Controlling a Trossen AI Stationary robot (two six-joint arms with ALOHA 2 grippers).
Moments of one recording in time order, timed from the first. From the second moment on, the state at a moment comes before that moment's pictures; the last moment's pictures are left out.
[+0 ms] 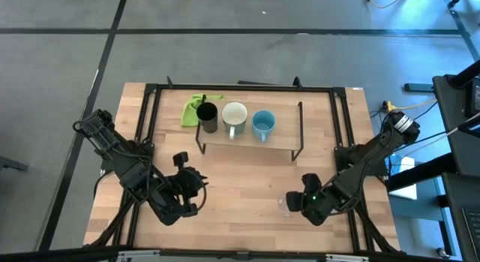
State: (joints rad) left arm -0.73 1.53 1.59 -1.16 -0.74 -0.78; right arm 0.76 1.48 1.04 -0.80 0.21 2.19
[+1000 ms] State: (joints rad) left arm -0.73 1.53 1.59 -1.16 -0.74 -0.78; right arm 0.72 1.55 1.04 -0.76 0.20 2.11
